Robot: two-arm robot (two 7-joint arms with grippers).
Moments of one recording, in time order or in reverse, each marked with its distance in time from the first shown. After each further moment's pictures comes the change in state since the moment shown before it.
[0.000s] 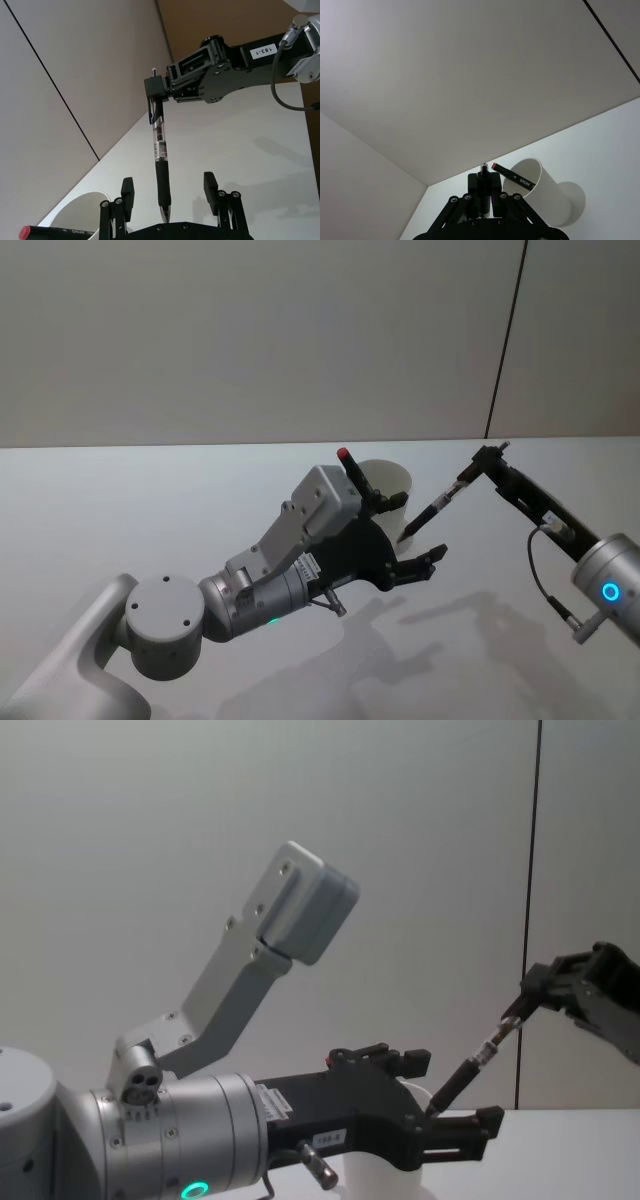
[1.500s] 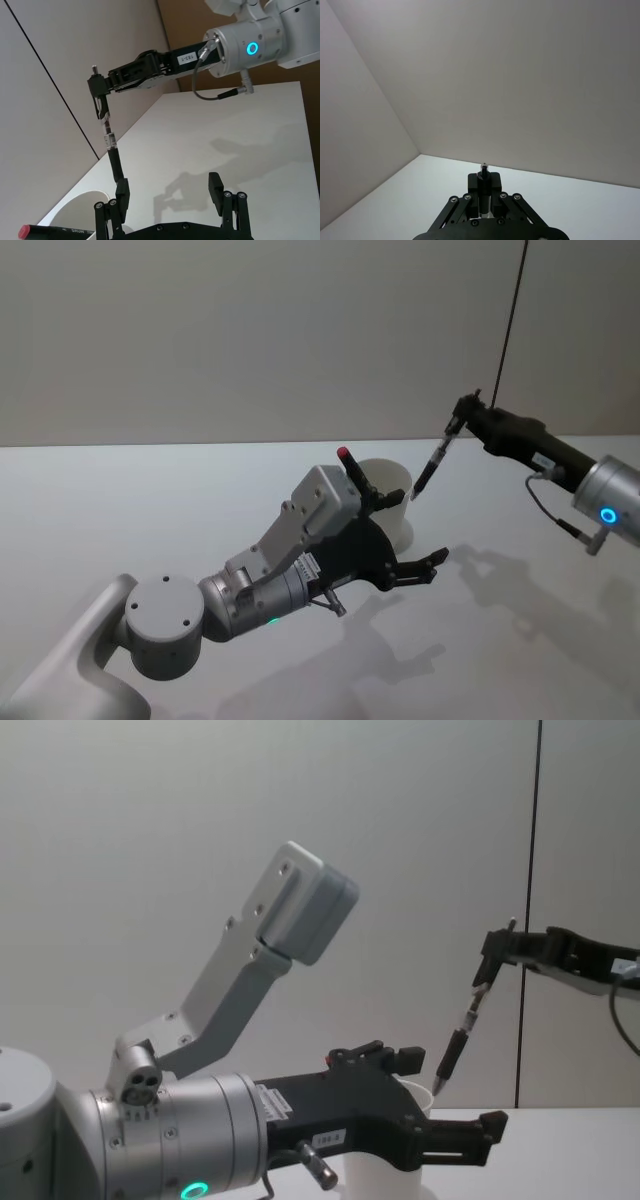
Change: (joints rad) left arm 0.000 0.000 0.000 0.000 0.000 0.000 0.000; right arm 0.361 0.071 -0.020 0.435 -0.329 -0.076 0.489
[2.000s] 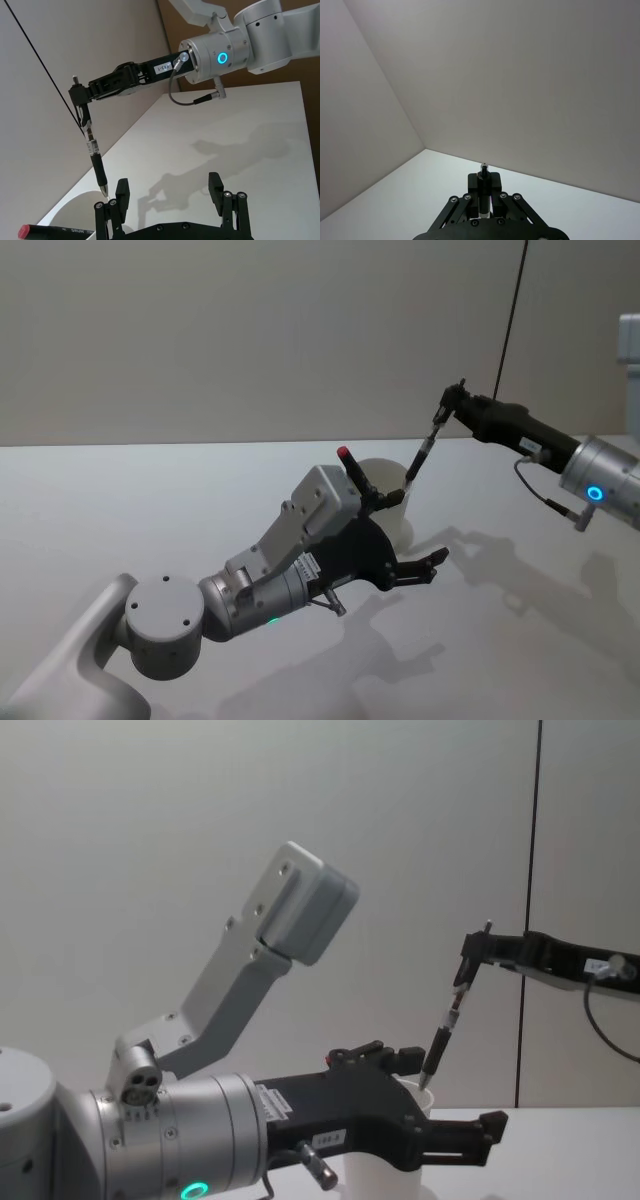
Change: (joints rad) left arm 0.000 0.000 0.000 0.000 0.000 0.000 0.000; right arm 0.153 -0.020 -0.022 0.227 -0.054 -0.054 0.135
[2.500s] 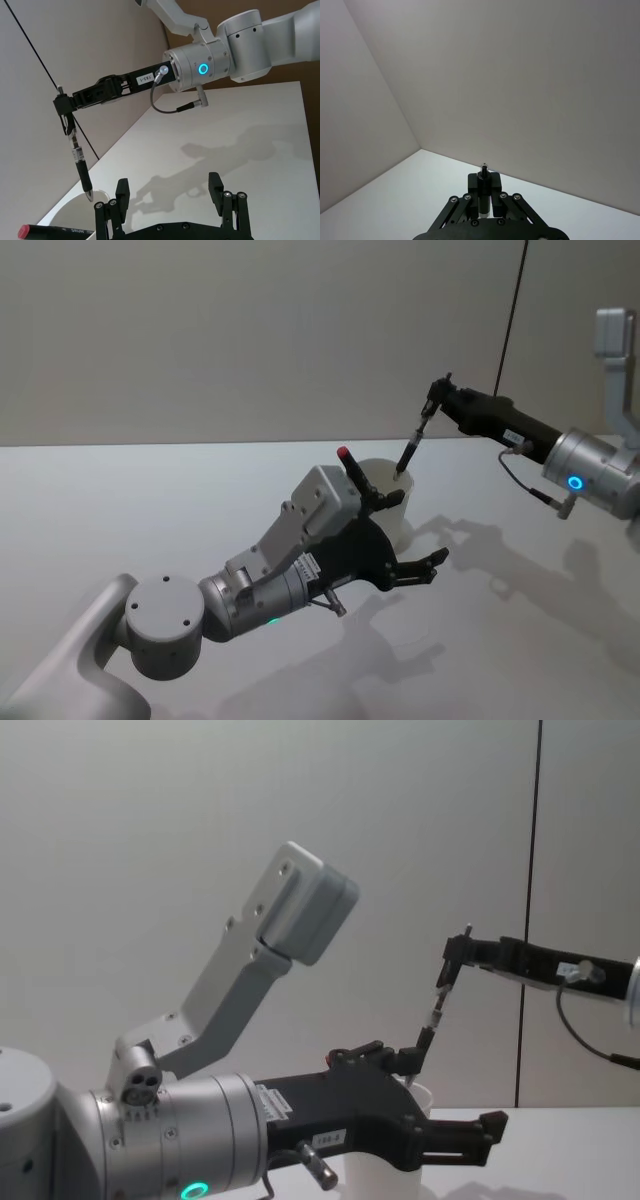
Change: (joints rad) left arm 0.000 0.000 0.000 0.000 0.000 0.000 0.000; right arm 0.101 -0.030 -0.031 0.173 -0.029 -0.085 0.037
